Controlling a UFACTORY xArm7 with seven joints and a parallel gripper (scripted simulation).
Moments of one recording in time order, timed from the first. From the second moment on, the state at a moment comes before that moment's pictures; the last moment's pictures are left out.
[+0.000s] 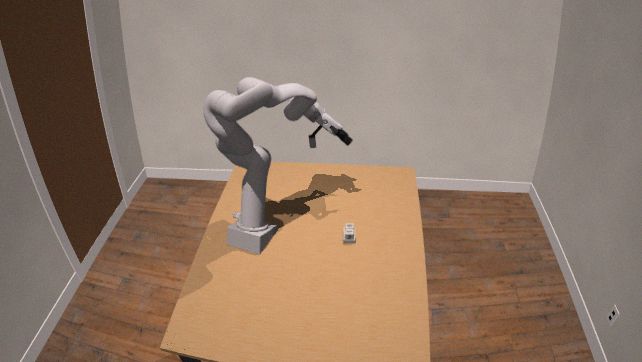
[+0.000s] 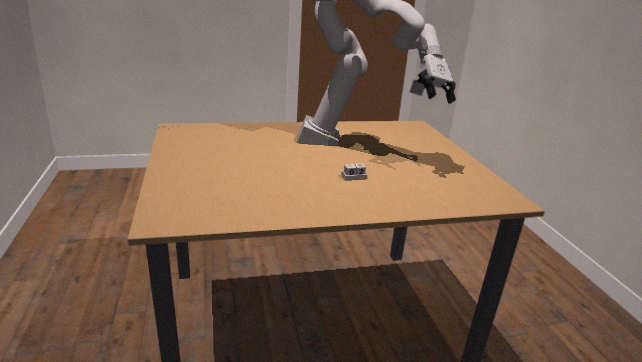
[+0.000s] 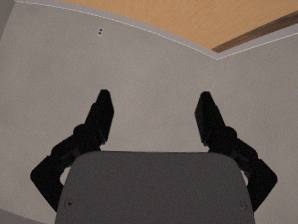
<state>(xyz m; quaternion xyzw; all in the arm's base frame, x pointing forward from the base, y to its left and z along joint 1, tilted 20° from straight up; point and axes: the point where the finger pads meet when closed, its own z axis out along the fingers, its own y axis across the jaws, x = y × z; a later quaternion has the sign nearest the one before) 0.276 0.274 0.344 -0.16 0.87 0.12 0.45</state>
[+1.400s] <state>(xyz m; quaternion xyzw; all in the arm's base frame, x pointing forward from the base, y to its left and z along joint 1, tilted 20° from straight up) 0.341 0.188 0.255 0.16 0.95 0.16 0.22</state>
